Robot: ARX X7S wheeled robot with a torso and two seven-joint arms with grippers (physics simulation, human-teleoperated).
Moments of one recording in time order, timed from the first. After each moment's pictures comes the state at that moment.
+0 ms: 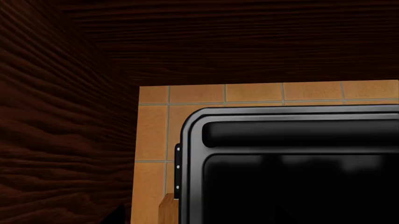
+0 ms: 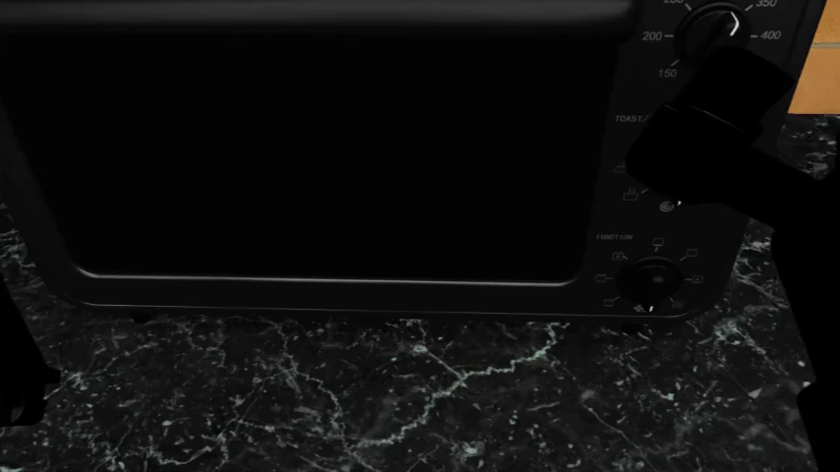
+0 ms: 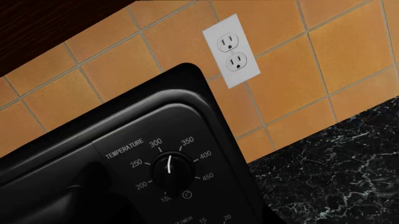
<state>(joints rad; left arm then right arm) -0.14 -0.30 0.02 0.83 -0.24 -0.37 -0.30 1.21 1.18 -0.89 -0.57 1.85 -0.06 1.00</state>
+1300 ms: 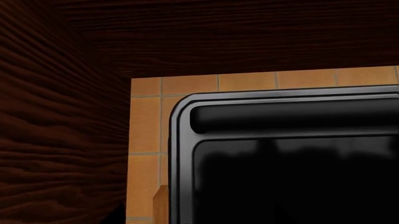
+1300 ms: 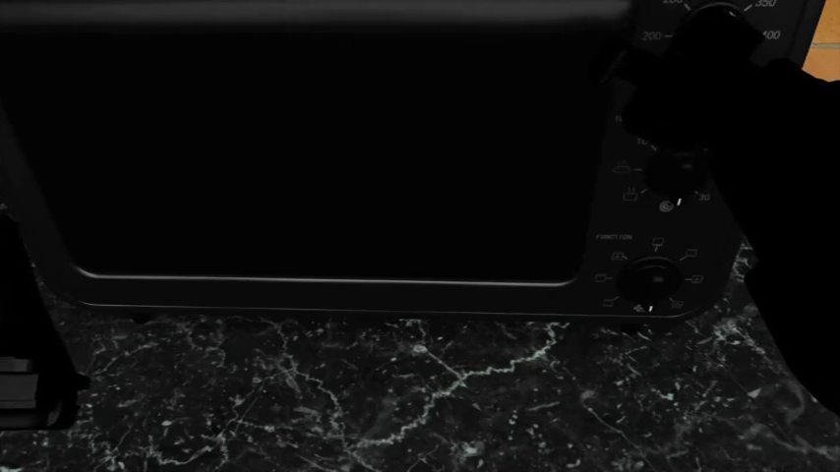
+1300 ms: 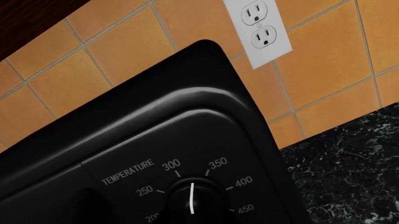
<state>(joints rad) -0.14 -0.33 0.09 0.78 -0.22 -0.33 -0.33 1.34 1.00 -0.93 -0.27 1.93 0.12 0.87</state>
